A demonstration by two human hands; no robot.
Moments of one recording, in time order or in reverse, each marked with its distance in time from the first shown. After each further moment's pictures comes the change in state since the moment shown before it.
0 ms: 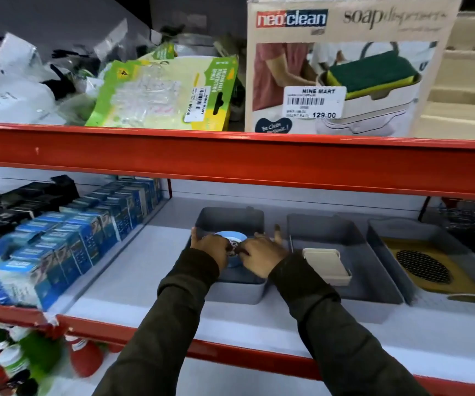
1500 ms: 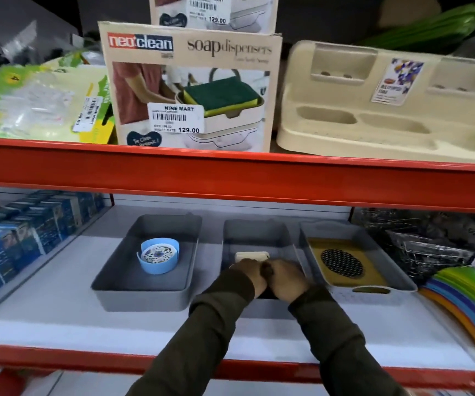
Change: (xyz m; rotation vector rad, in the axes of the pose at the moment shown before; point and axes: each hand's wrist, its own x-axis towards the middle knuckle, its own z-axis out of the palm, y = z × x) left_hand -0.037 0.207 0.000 -0.477 -0.292 0.084; right_hand -0.083 0.156 0.017 0.163 0.108 0.422
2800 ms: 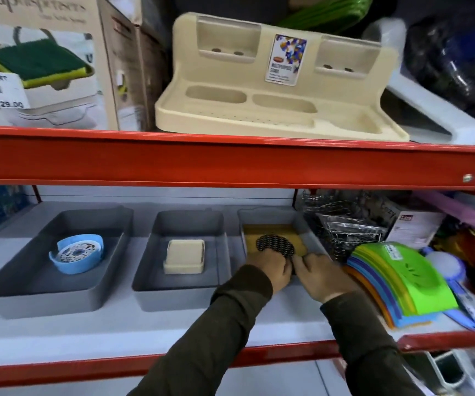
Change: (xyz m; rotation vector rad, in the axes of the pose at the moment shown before) left_hand 0.015 0.144 0.098 0.319 0.161 0.497; right_hand -0.075 0.190 -0.088 -0.172 0.144 -0.035
